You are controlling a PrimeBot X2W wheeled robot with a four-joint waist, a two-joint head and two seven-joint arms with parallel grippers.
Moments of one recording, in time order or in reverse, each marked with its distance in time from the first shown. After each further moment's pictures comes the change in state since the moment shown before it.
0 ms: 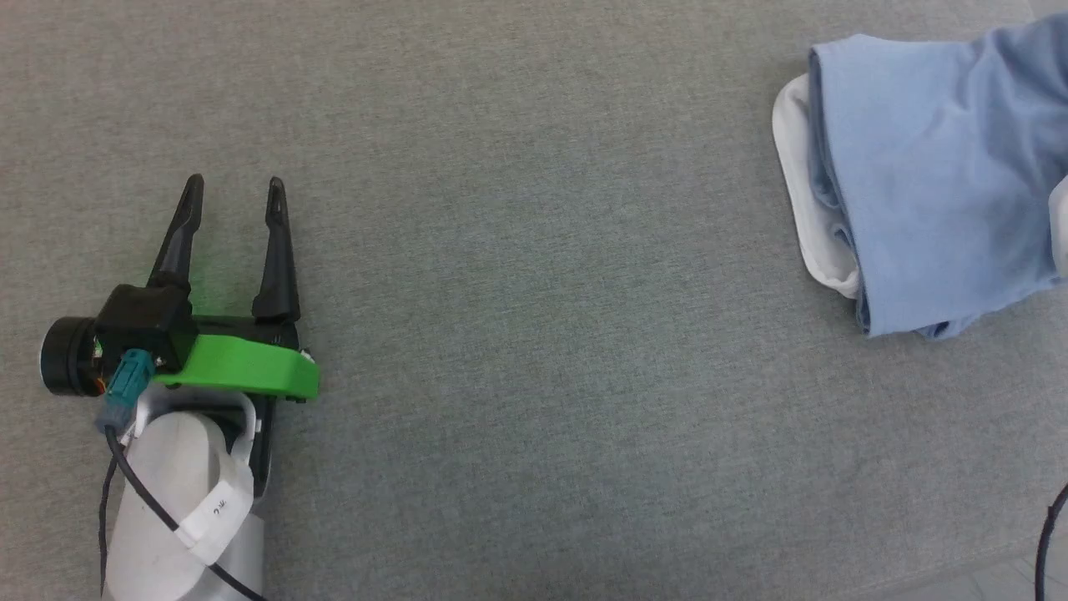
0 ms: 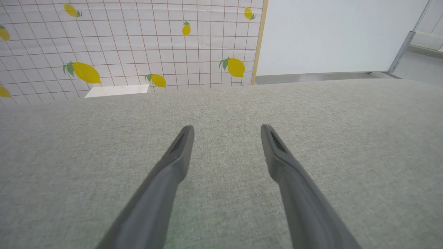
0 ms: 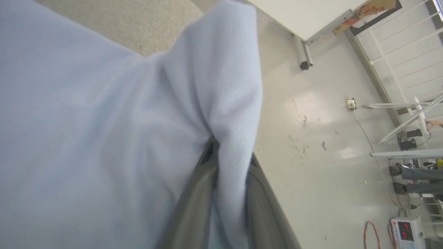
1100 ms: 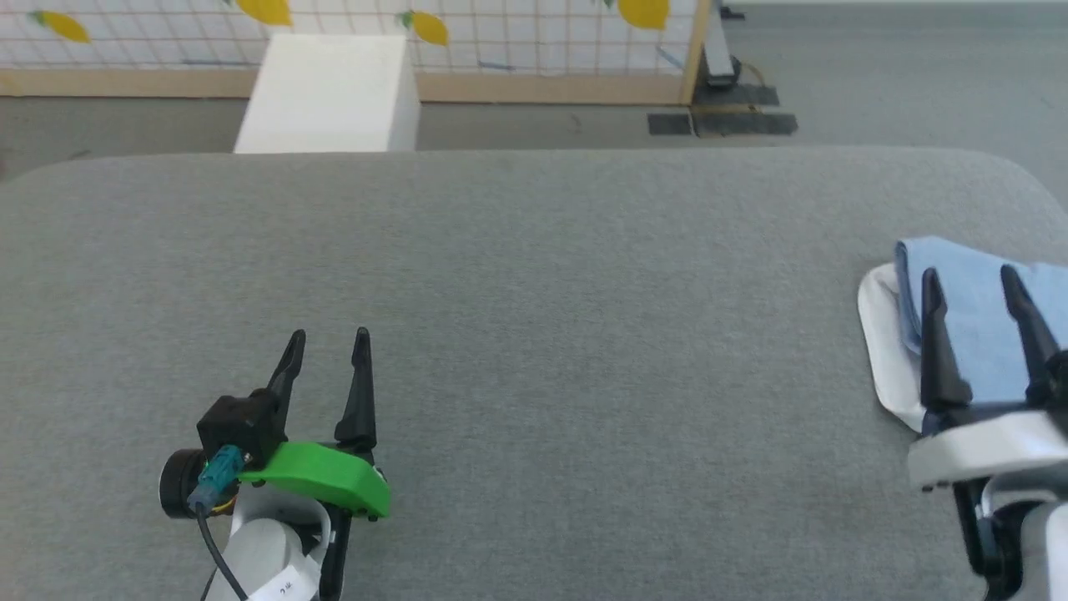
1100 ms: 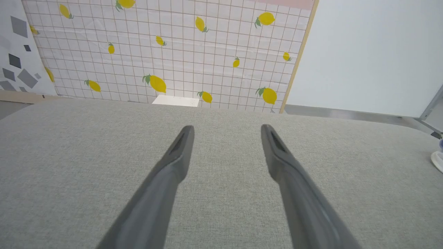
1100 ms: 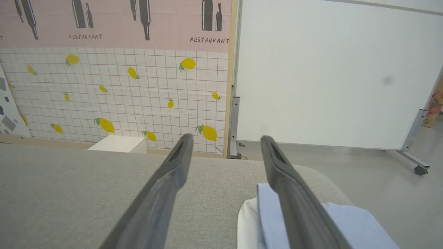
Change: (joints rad) left arm 0.167 -0.073 -0.074 0.149 -0.109 0.005 0.000; right arm 0.621 0.323 -0.073 -0.621 0.251 0.000 -0.317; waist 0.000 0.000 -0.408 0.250
